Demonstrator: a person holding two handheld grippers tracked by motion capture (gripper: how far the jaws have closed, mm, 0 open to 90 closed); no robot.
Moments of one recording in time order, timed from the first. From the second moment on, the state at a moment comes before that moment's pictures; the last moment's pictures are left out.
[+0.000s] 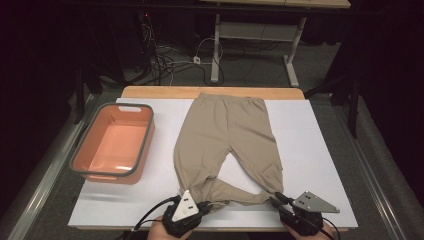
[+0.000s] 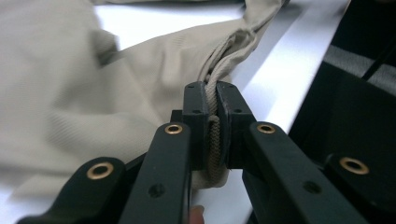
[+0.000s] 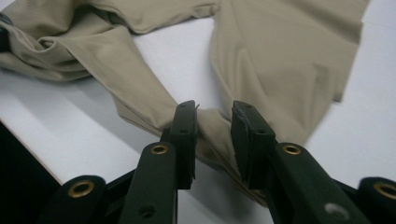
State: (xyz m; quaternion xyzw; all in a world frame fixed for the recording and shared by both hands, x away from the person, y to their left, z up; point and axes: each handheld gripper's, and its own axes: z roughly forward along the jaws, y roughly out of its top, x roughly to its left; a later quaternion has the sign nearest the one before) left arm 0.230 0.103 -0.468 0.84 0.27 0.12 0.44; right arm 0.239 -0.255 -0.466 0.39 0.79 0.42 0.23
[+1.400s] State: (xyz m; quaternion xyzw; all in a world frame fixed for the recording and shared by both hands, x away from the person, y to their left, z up) left arm 0.251 0.213 -0.475 0.79 0.40 0.16 0.44; right arm 0.242 -0.255 -0.463 0.39 0.79 0.41 0.24
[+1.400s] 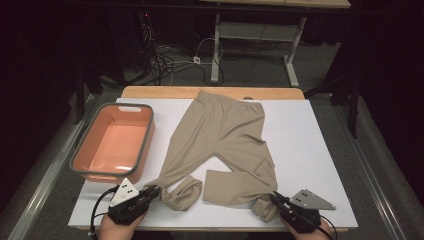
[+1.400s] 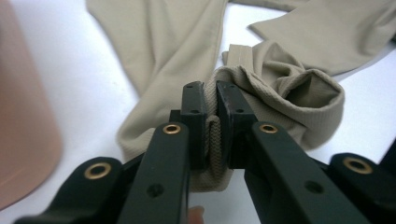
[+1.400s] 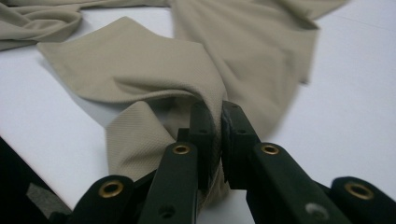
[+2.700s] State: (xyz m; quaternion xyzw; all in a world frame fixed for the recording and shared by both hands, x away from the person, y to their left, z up) left arm 0.236 0.127 -0.495 0.82 0.38 0.16 0.40; right arm 0.223 -0.254 -0.462 0.38 0.77 0.46 0.21
